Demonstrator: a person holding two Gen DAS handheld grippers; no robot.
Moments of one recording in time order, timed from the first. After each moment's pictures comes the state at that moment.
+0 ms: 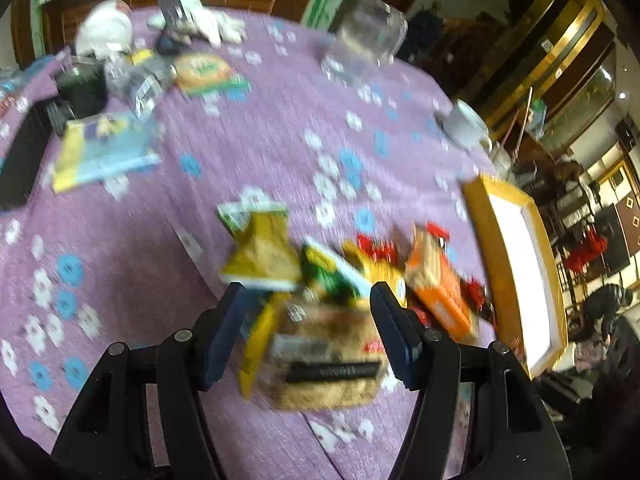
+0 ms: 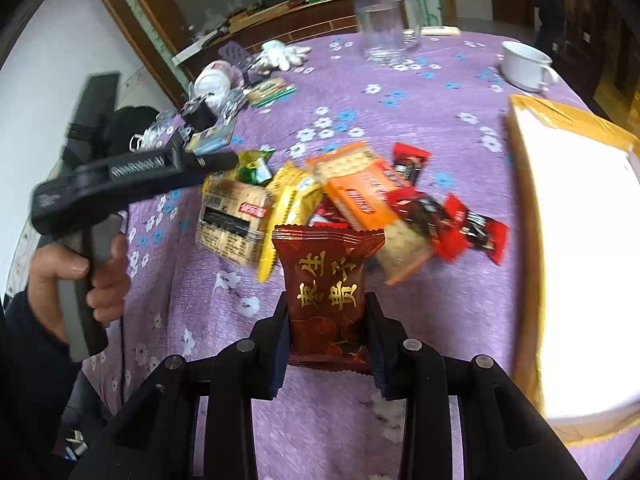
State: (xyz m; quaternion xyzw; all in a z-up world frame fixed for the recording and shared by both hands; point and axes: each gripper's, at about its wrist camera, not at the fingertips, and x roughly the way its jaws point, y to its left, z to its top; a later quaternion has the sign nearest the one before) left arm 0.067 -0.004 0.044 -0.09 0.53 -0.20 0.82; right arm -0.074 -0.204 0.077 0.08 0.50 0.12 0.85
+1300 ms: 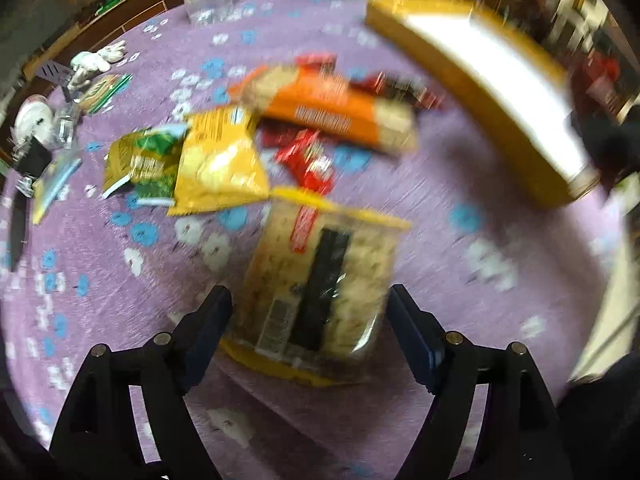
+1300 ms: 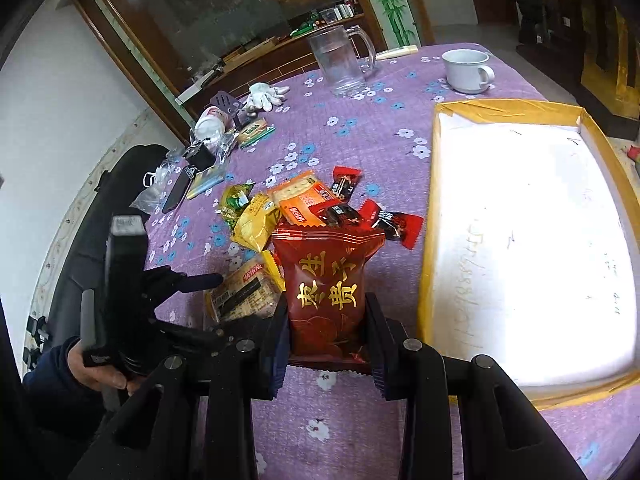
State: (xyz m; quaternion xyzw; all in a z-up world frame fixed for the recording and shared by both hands) left arm -0.049 -0.111 0.022 0.20 0.54 -0.22 0.79; right arm -0.125 -0.288 0.108 0.13 0.46 0.13 0.87
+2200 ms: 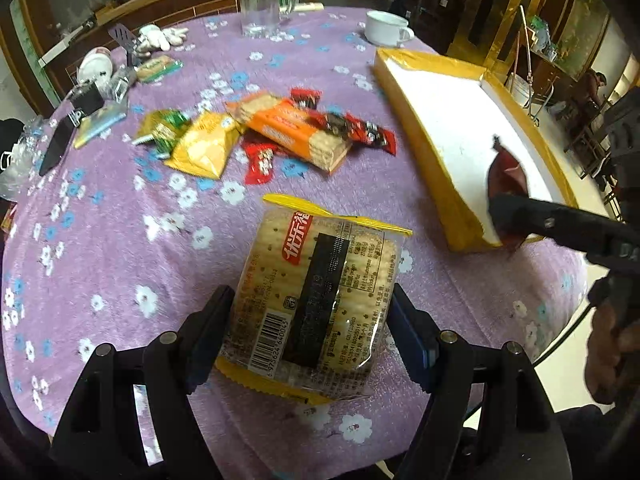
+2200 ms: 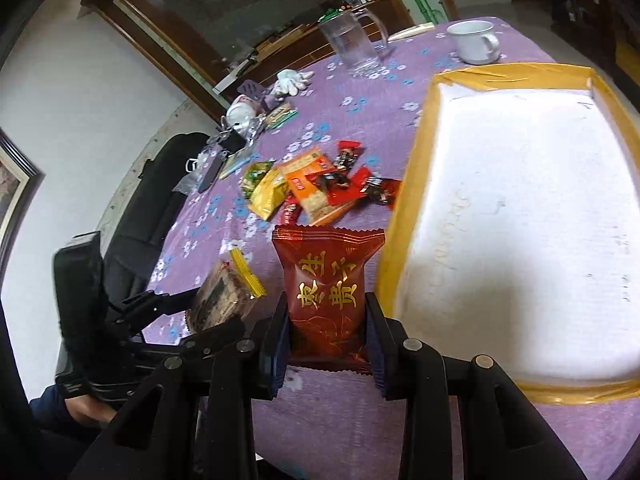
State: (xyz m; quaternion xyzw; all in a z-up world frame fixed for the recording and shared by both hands) left arm -0.122 -0.141 0.083 0.06 0.52 -0.14 0.84; right arm -0.143 -0.338 0.090 0.17 0.47 0.22 0.84
